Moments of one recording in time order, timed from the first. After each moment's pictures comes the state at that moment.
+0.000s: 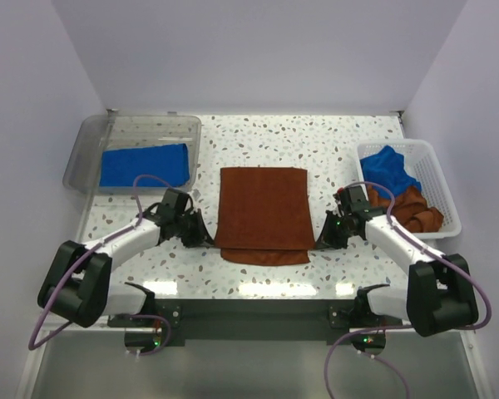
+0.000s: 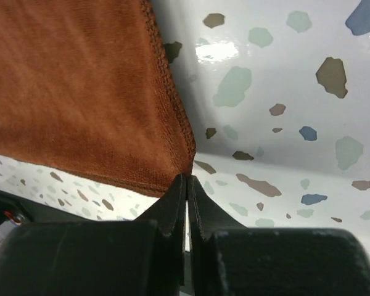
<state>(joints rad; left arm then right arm) -0.36 1.30 0.57 -0.32 0.37 -0.65 0.22 1.24 0.64 -0.62 -0.29 0.54</state>
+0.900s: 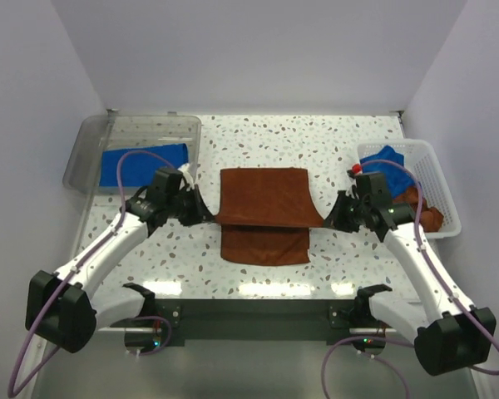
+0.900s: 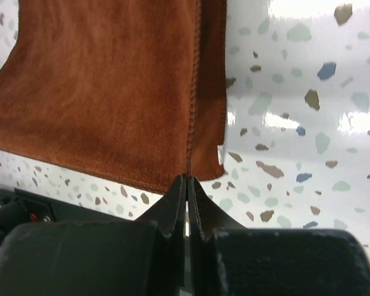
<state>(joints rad) -0.38 1.16 0.84 -0.50 0.30 -0.62 0.21 1.03 0.87 -0.80 -0.21 0.50</state>
